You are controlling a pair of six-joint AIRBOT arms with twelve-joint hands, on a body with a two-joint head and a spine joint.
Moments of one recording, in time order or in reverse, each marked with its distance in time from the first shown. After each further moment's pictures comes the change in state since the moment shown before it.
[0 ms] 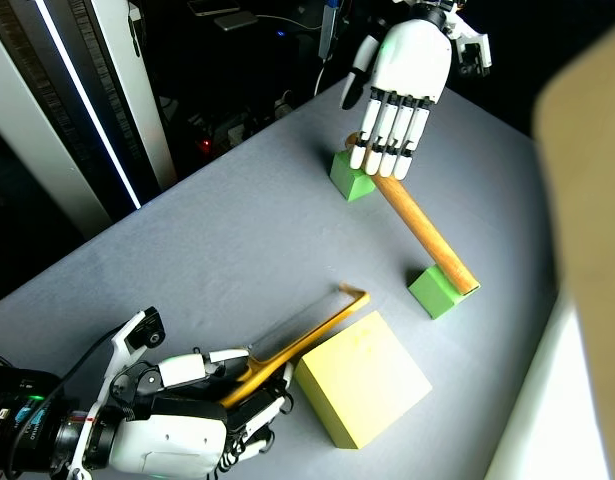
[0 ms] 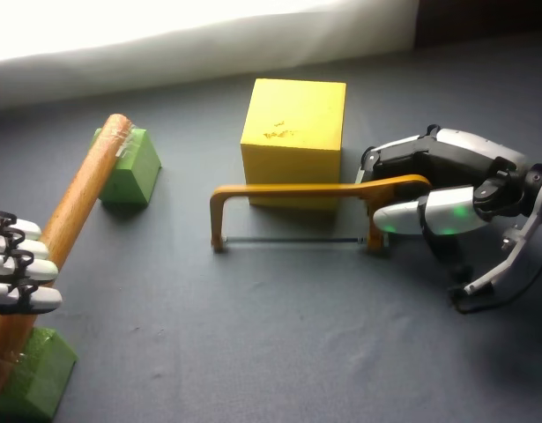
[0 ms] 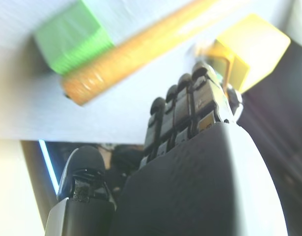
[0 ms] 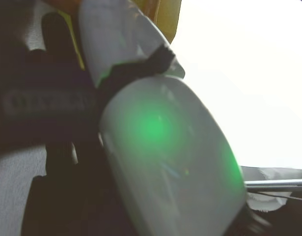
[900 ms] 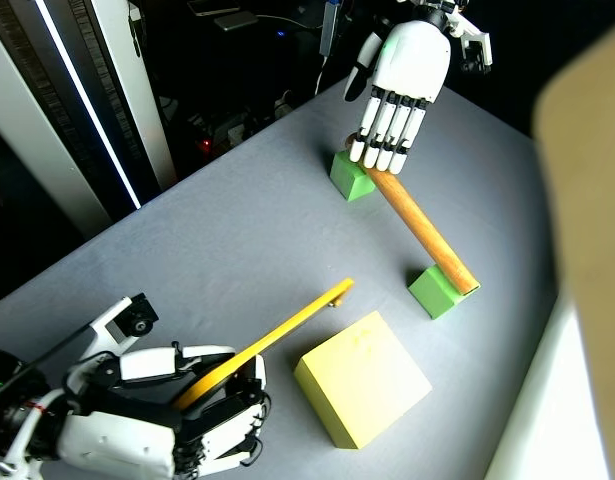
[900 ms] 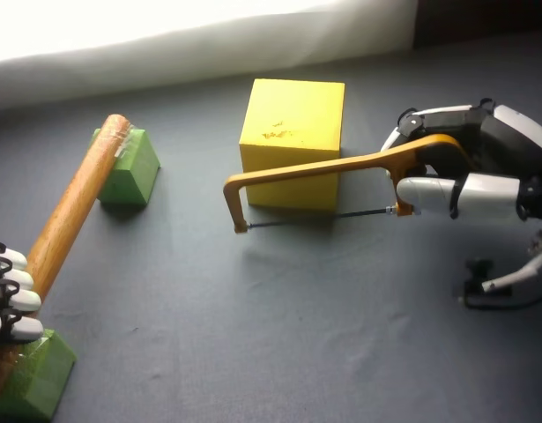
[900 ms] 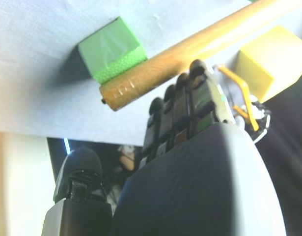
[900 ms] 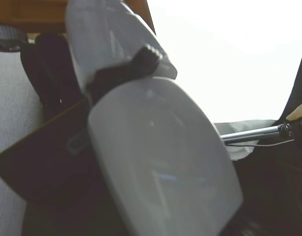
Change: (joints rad) left arm 0.025 -0.001 0.018 0.090 -0.032 -0.057; right arm -0.106 0.089 -0.210 0.397 0.337 -0.230
